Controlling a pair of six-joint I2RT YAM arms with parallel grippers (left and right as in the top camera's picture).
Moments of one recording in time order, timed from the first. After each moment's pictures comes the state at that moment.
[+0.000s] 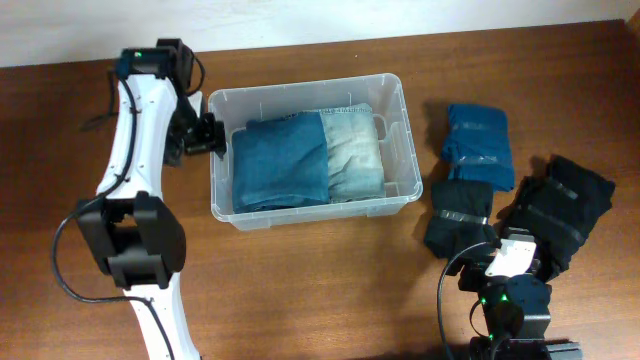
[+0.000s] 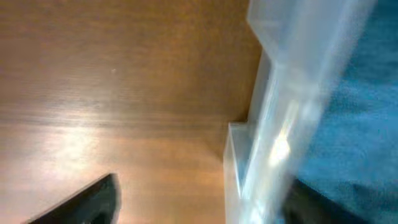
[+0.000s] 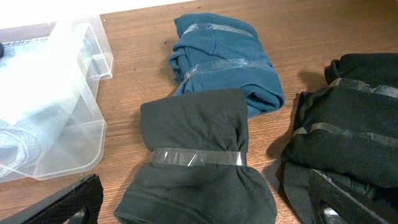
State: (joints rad) left arm -0.07 2.26 2.24 -1.60 0.02 -0.15; right arm -0.09 0.01 0.16 -0.55 0.05 0.10
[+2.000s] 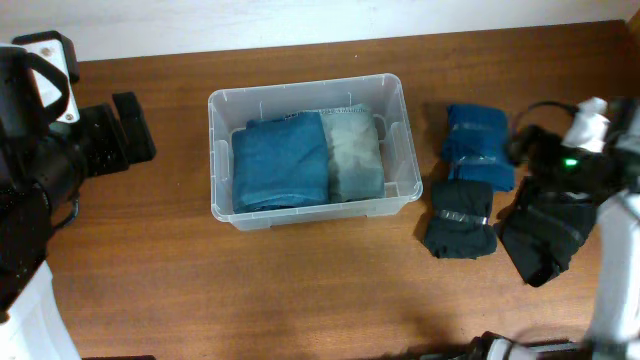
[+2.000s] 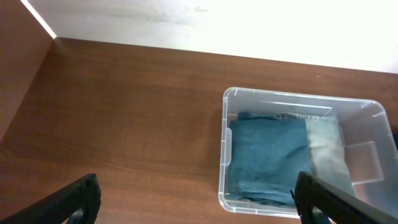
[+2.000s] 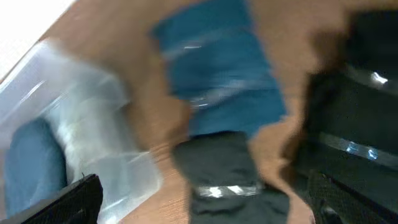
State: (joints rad) left arm -0.07 1.60 2.58 -1.69 -0.12 -0.16; right arm -0.56 1.41 1.29 -0.99 -0.40 0.17
